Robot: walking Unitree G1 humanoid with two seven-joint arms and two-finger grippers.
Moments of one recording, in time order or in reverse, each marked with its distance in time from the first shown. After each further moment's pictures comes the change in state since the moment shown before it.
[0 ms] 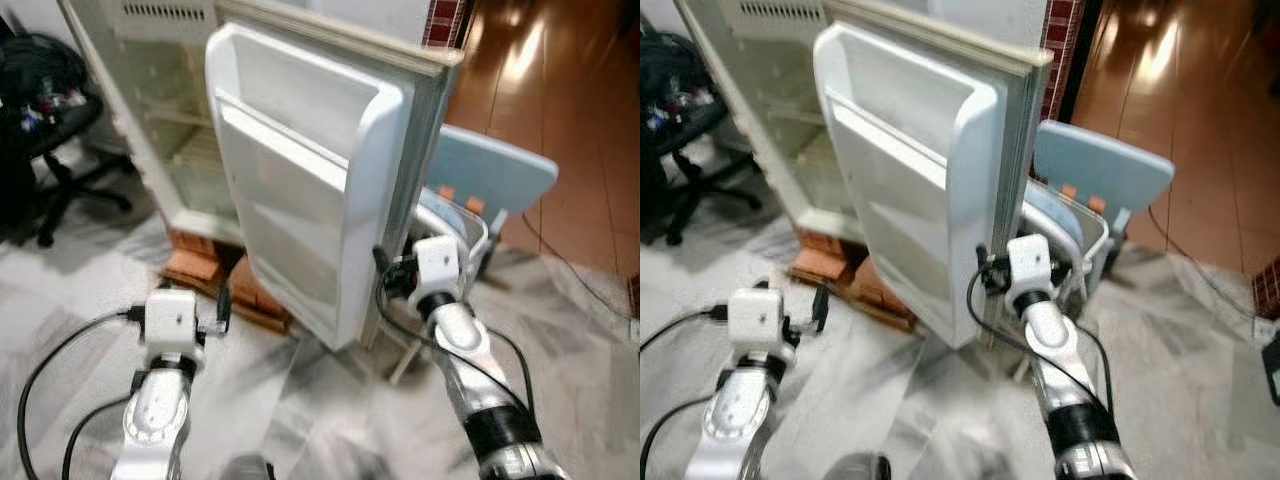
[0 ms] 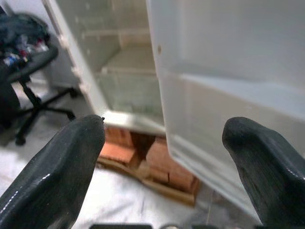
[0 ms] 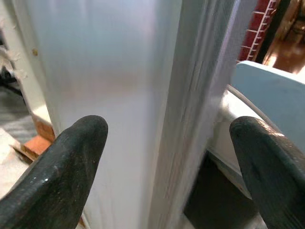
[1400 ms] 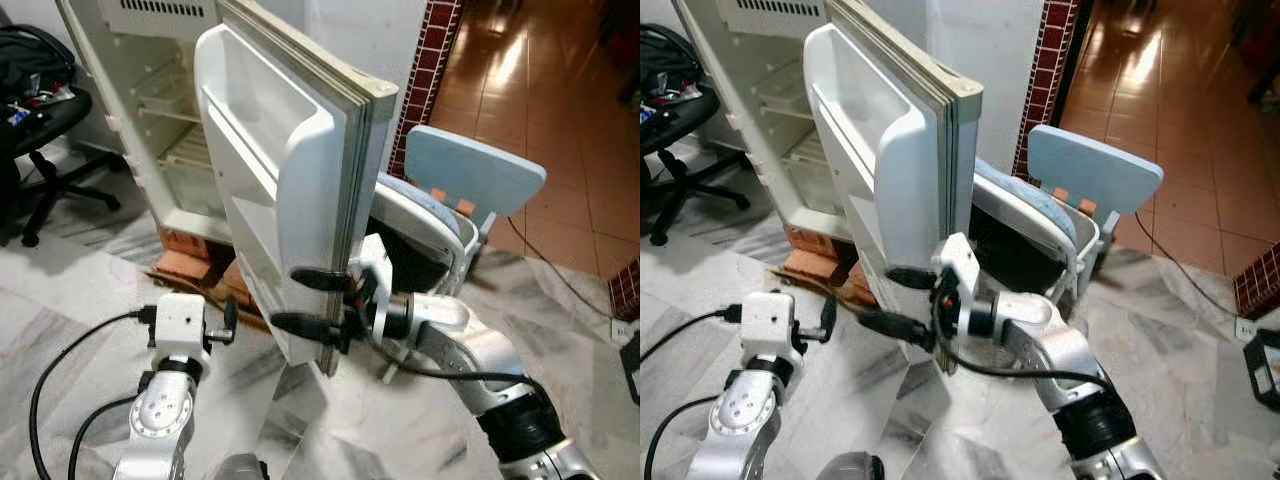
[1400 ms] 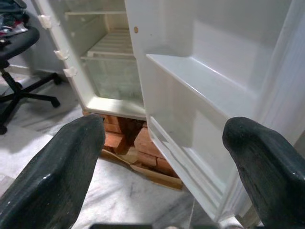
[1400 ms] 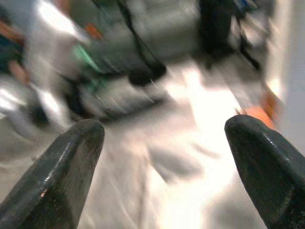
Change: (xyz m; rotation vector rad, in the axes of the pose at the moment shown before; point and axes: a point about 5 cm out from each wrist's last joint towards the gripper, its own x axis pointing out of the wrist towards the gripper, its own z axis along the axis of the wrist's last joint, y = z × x) left arm 0.005 -0.009 -0.002 -0.001 0.063 -0.055; right arm -0.029 0.056 0.018 0.140 0.239 0.997
